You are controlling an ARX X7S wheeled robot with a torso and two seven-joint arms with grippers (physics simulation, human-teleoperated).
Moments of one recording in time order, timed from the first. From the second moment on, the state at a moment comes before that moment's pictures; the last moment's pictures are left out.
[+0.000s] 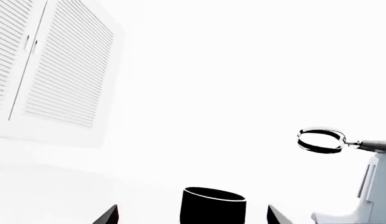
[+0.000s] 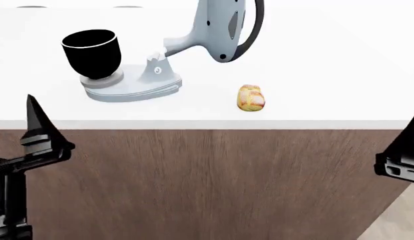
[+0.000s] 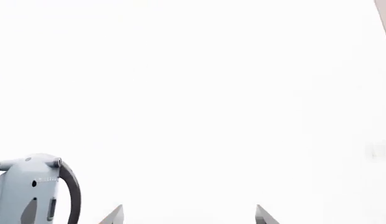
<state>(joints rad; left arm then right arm) -0.09 -0.23 -0.30 0.73 -0.36 -0.30 -0.19 -0.09 0.53 0.37 -0.95 0.58 0.29 0.47</state>
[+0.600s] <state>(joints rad) -0.08 -0.27 -0.37 0.83 -0.41 -0.33 -0.24 -0.23 0.72 0.34 -1.02 0.62 0.16 0.62</state>
